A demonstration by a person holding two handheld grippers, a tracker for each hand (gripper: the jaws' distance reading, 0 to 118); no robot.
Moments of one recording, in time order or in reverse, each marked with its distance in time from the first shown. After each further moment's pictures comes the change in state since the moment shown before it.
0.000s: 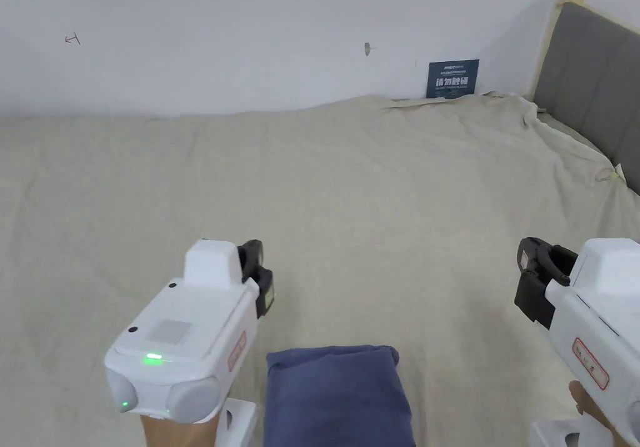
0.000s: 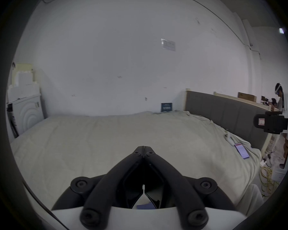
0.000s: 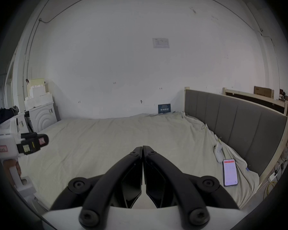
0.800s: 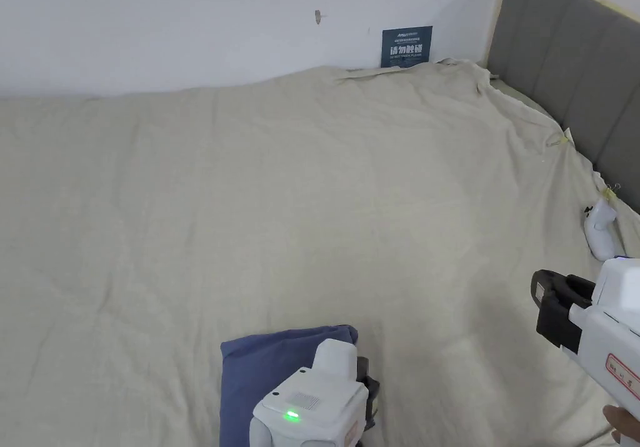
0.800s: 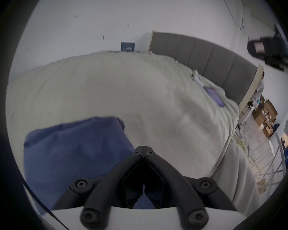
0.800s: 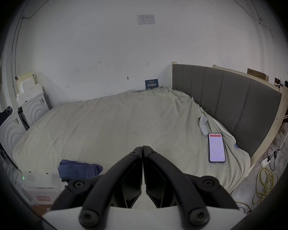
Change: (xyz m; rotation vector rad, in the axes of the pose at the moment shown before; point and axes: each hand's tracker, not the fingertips) left arm 0.149 -0.147 -0.044 -0.449 -0.362 0.035; right arm 0.065 -0.028 0.021 -0.235 -0.059 -0.064
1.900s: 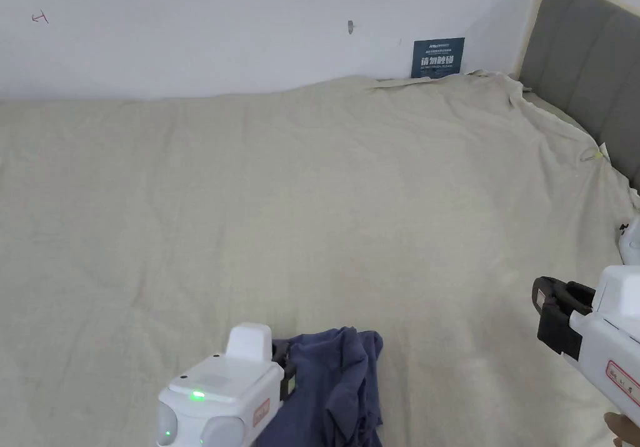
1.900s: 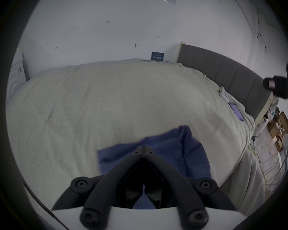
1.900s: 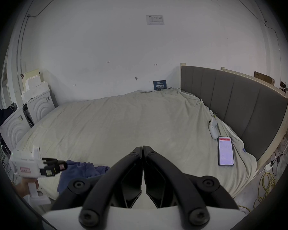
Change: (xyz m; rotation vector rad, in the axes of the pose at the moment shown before) left arm -0.097 0.010 0.046 -0.016 0.186 0.041; right arm -0.022 0.003 -0.011 -0.001 0.054 0.025
